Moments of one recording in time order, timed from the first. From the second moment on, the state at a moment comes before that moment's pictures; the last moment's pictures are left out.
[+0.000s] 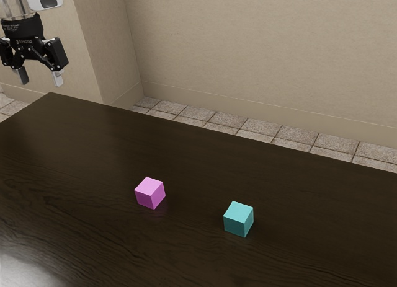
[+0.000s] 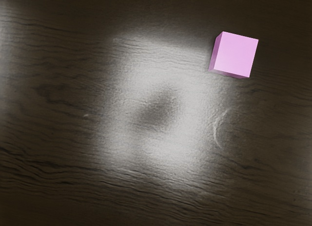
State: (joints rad) arm 0.05 -0.20 0.13 -1.62 0.03 1.37 -0.04
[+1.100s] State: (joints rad) arm 0.15 -0.04 -0.69 -2.21 -0.30 2.20 -0.31
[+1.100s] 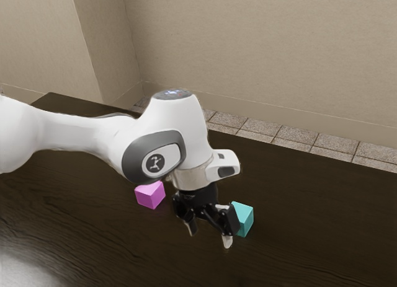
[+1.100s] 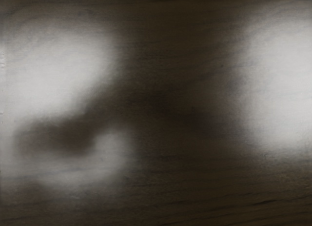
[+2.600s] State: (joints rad) arm -0.23 0.38 -0.22 -1.89 0.03 2.35 -0.51
